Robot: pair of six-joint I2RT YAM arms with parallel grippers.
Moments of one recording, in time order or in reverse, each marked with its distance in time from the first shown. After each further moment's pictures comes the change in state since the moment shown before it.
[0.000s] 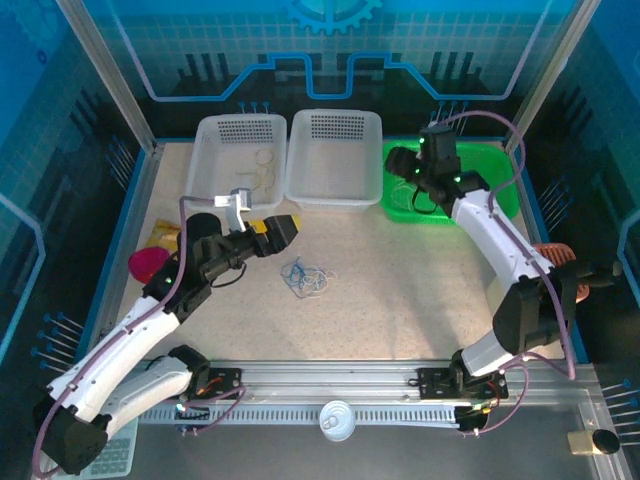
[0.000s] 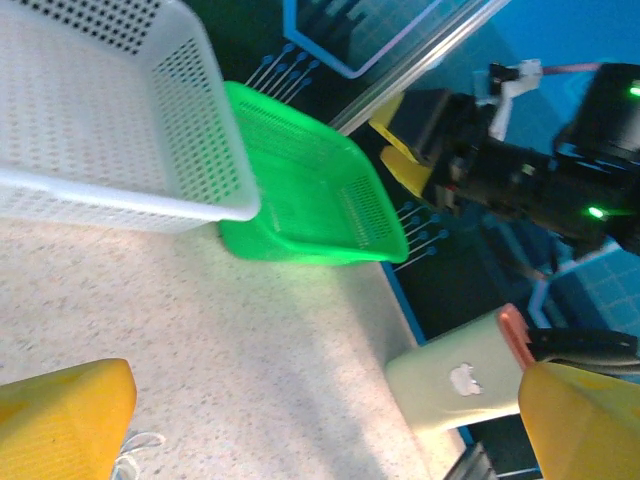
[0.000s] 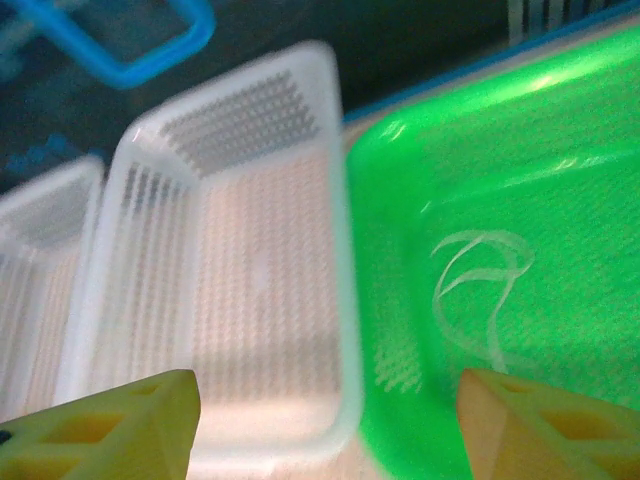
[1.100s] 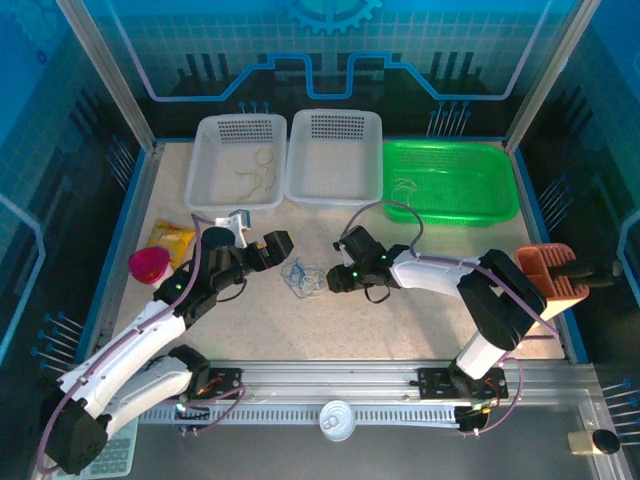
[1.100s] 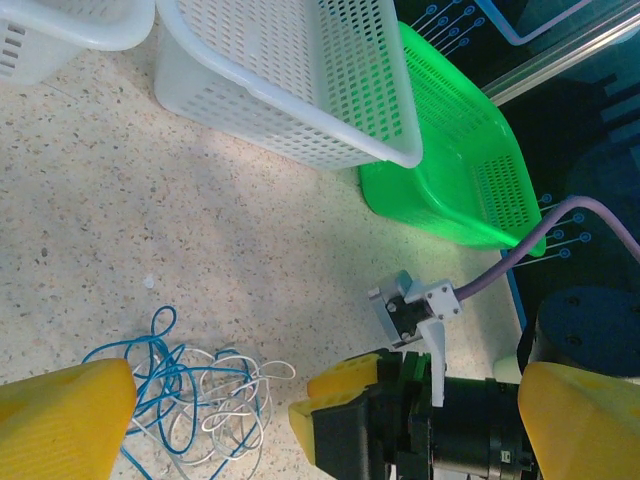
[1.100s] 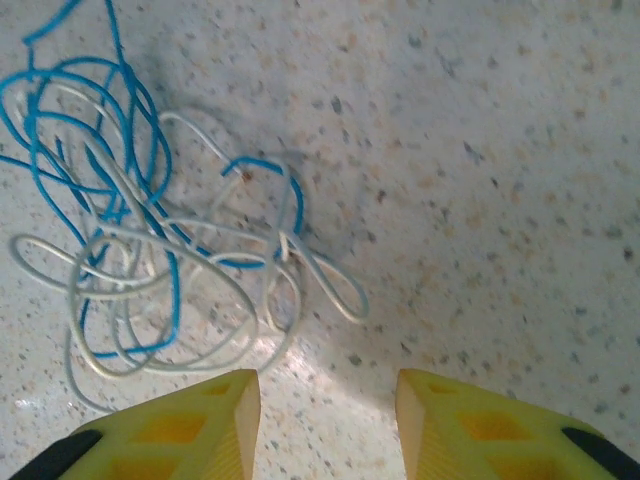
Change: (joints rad) left arm -0.002 0.000 -0.133 -0.081 -0.142 -0.058; right arm 0.454 0.125 -0.478 0.184 -0.207 -0.079
